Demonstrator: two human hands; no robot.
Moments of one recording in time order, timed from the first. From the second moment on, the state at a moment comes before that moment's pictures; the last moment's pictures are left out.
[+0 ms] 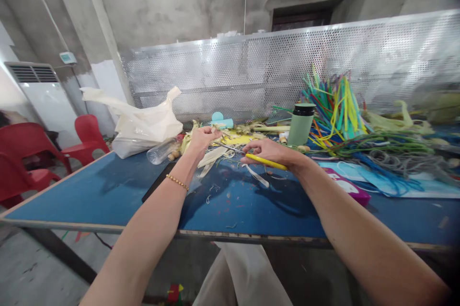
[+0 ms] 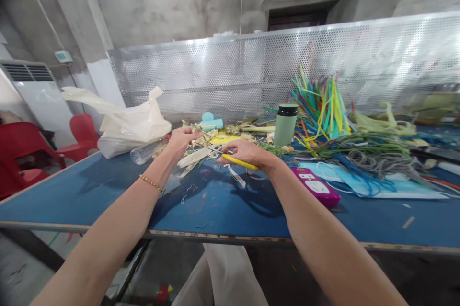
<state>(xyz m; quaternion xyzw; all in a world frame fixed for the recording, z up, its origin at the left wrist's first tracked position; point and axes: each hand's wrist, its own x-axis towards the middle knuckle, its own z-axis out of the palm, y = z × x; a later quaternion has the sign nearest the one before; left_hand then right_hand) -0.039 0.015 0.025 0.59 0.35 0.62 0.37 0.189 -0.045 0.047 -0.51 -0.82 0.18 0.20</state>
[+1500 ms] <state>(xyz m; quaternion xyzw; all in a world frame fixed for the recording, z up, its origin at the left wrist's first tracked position) -0.016 0.001 0.009 0.66 0.41 0.40 0.48 0.200 -0.036 0.041 -0.65 -0.74 -0.06 0.15</state>
